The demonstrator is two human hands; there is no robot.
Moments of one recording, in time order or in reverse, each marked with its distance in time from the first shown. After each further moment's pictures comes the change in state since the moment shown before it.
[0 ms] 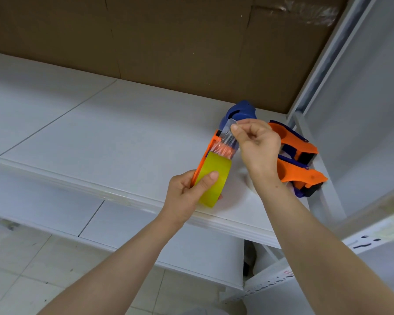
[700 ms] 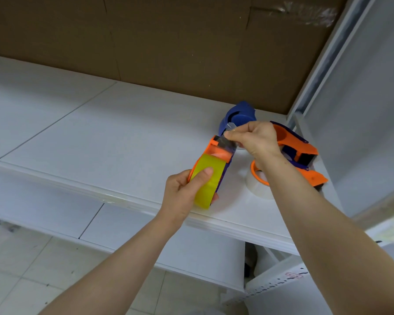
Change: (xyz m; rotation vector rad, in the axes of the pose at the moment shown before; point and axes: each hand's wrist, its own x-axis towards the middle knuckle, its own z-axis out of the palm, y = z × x) left_hand 0.000 0.016 0.005 -0.041 0.084 -0.079; right_hand 0.035 0.004 -0.002 -0.036 -0.288 0.415
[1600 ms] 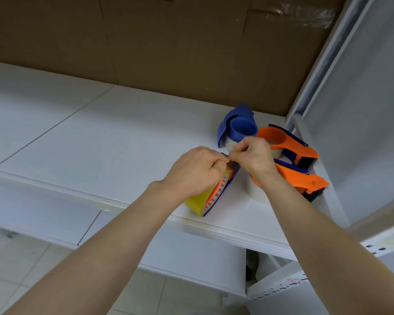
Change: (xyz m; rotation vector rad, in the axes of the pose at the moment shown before) left_hand 0.047 0.037 0.015 1.194 -0.330 0.340; right_hand 0.002 0.026 0.003 -0.350 0.003 -0.091
